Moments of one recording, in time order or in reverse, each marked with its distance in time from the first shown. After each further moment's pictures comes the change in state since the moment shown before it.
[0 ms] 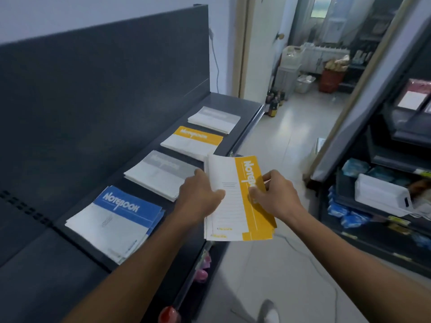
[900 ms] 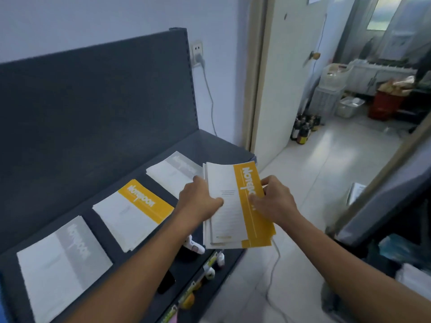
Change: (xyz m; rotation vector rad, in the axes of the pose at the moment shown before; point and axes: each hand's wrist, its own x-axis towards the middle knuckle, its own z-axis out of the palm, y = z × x) left_hand 0.295 0.192 0.082 0.038 0.126 -0.166; right_hand 0.387 0.042 -0.098 0.022 -0.124 -0.165
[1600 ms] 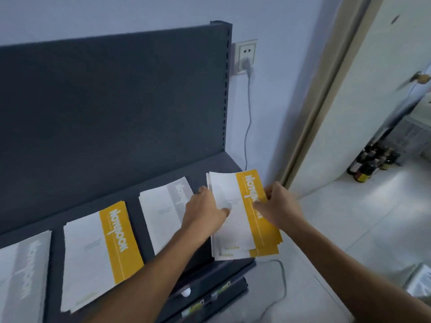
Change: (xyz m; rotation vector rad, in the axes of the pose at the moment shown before) left_hand 0.179 0.031 0.034 -0.134 0.144 -0.399; right_hand 0.259 -0.049 0.019 -0.191 -0.238 -0.257
